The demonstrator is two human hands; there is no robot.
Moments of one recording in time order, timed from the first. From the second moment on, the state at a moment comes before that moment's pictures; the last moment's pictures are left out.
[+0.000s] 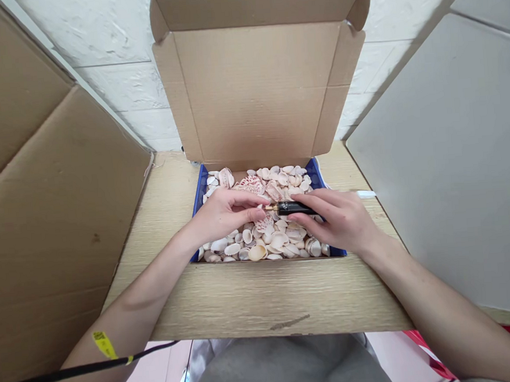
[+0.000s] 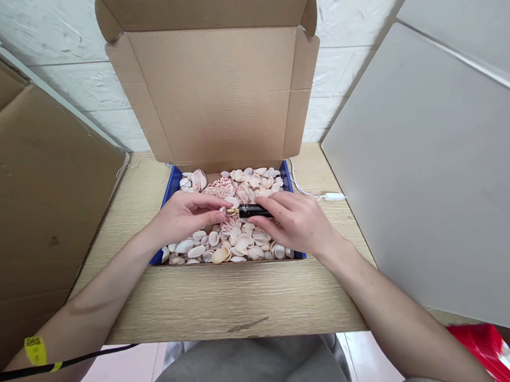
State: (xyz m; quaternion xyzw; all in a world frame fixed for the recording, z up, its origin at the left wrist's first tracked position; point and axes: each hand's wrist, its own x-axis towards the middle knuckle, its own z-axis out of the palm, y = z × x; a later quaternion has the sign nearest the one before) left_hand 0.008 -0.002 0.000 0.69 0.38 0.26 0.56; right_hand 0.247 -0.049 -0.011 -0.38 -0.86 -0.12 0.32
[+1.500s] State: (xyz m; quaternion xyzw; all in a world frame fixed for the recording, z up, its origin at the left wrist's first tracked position) left_hand 0.005 -0.001 -0.002 0.74 0.32 0.27 0.52; right_hand 0.245 -0.049 -0.013 -0.38 -0.86 -0.07 0.32
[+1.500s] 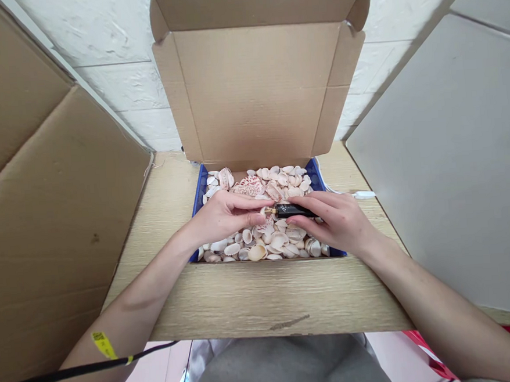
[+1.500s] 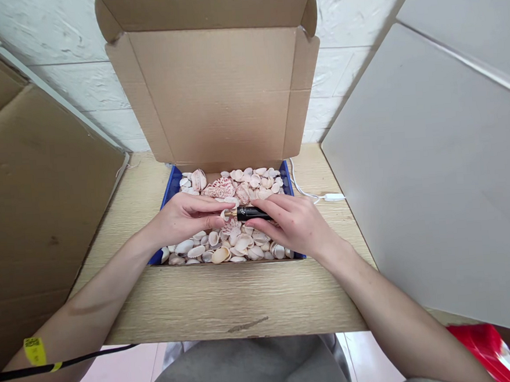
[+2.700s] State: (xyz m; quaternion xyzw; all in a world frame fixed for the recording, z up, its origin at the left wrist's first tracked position) left_hand 0.011 -0.004 0.003 0.68 0.38 0.28 0.56; right_hand 0.243 -0.049 -0.014 -0.38 -0.85 -0.09 0.34
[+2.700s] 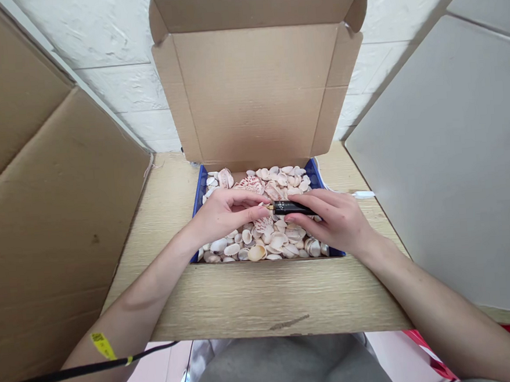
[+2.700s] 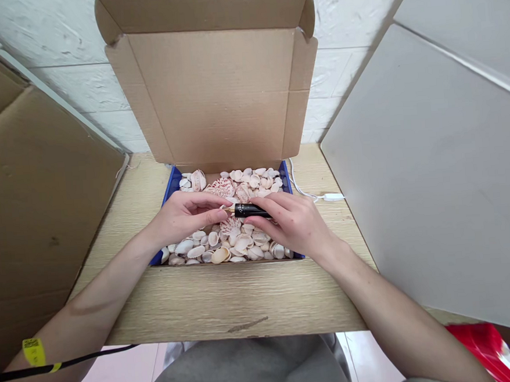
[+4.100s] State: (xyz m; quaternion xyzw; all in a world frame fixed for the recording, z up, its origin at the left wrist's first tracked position) left_hand 0.008 0.000 0.001 0.64 0.42 0.33 0.56; right_hand 0.246 -0.048 -0.016 -0.44 -0.81 -0.11 0.36
